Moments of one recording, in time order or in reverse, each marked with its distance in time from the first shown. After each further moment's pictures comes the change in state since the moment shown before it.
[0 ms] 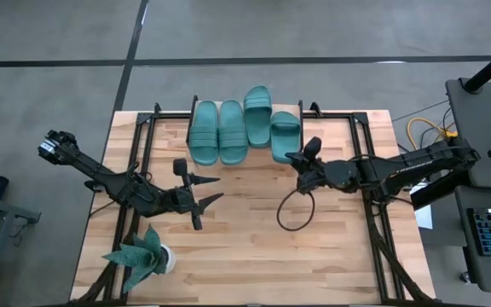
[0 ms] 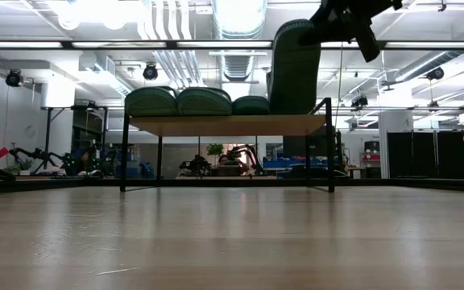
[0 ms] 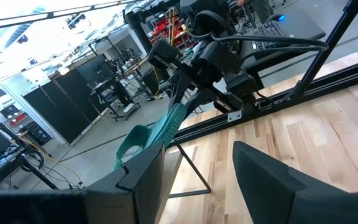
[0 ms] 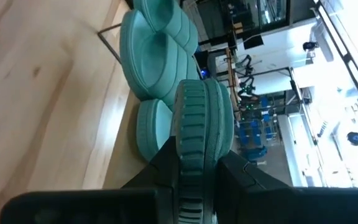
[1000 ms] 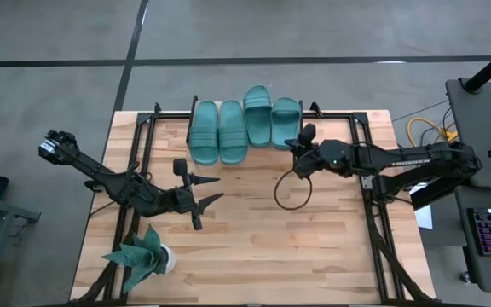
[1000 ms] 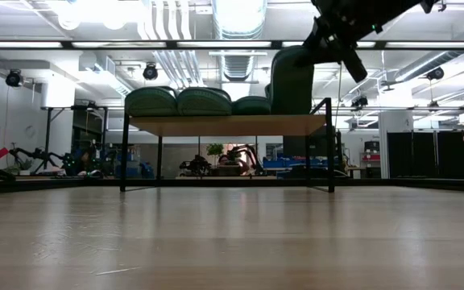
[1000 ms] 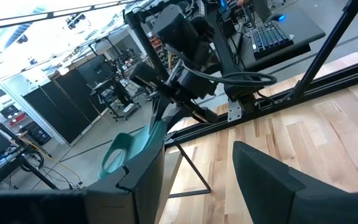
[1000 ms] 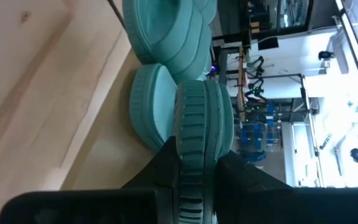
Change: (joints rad) left arm 0.000 0.000 0.000 0.000 0.000 0.000; right arm -0.232 0.000 -0.016 0.000 -0.208 -0.181
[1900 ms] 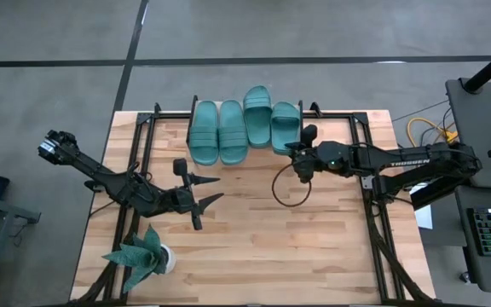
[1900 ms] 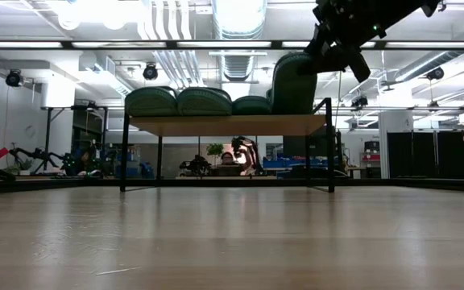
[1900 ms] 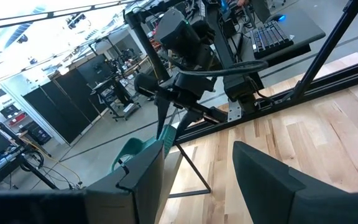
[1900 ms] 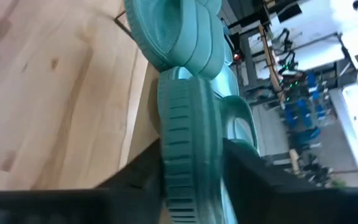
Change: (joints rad) left arm 0.001 0.000 0.000 0.000 0.000 -0.002; right arm -0.004 0.003 -0.012 -0.051 -0.062 0.311
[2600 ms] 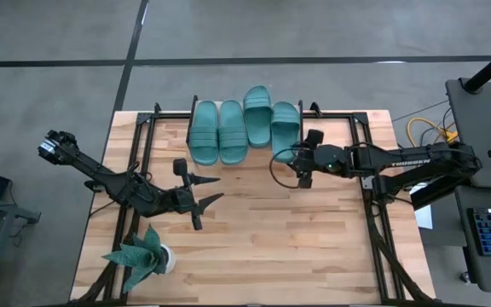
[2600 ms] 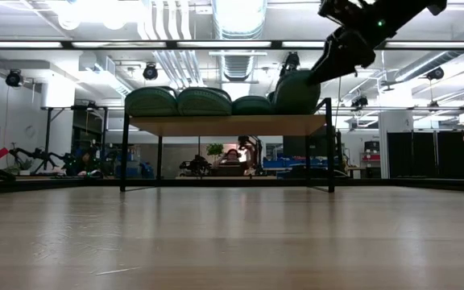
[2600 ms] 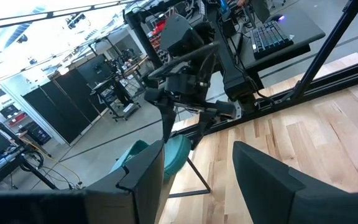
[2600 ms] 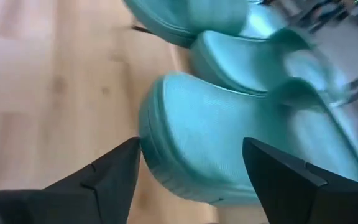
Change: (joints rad) left arm -0.001 0.000 0.000 0.000 0.000 0.000; right arm 0.016 0.000 0.011 -0.160 -0.026 0.603
